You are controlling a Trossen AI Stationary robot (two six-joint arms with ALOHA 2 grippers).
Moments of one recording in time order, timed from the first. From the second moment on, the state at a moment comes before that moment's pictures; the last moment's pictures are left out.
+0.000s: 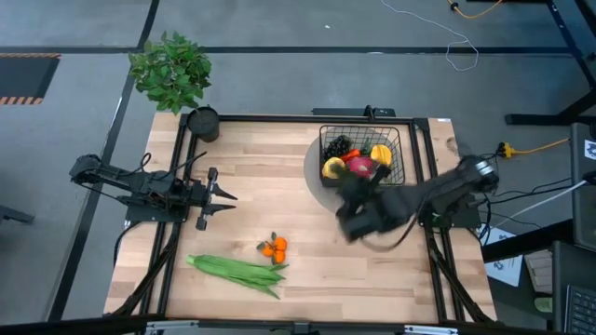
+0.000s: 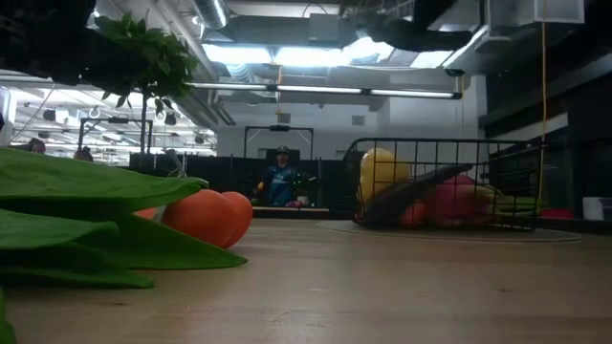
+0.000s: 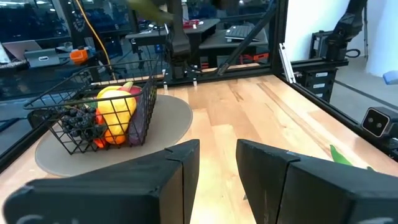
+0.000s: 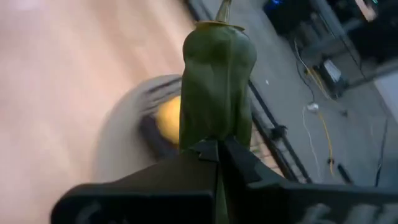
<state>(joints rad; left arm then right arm) -0.25 0.18 0.10 0.08 -0.20 0.08 0.42 1.71 1.70 -1.55 0.88 0.85</state>
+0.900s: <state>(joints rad) -0.25 0.18 0.10 0.08 -0.23 0.08 -0.09 1.23 1.13 -1.23 0.73 0.79</state>
